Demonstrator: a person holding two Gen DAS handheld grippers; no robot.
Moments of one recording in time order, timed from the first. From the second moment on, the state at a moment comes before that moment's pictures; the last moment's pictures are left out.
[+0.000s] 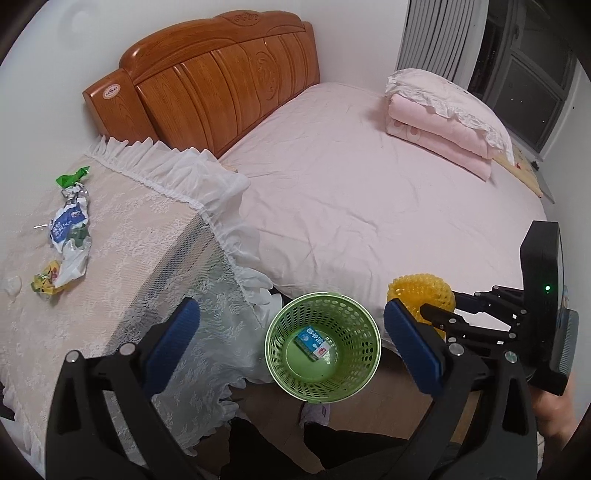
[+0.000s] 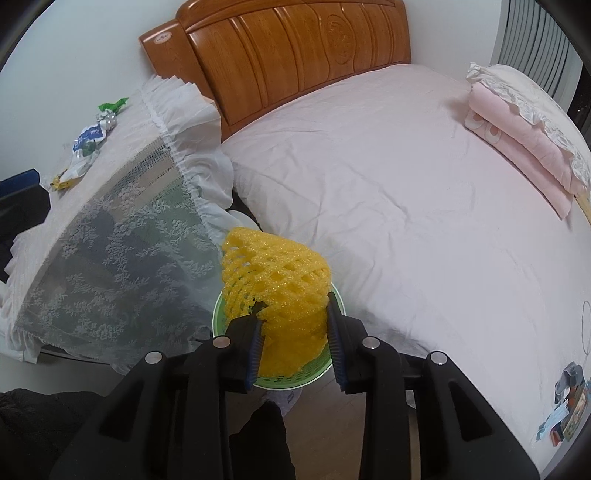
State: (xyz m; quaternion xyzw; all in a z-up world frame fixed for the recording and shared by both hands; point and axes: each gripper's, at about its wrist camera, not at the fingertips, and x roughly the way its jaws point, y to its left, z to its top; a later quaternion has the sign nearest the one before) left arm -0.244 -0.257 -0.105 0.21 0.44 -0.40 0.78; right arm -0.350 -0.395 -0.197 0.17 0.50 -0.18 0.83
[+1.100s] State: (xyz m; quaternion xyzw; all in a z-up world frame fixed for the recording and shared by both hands) left arm -0.166 -0.165 -0.088 0.14 0.44 -0.28 0.84; right arm -0.260 -0.350 -0.154 0.12 0.47 -0.13 0.86
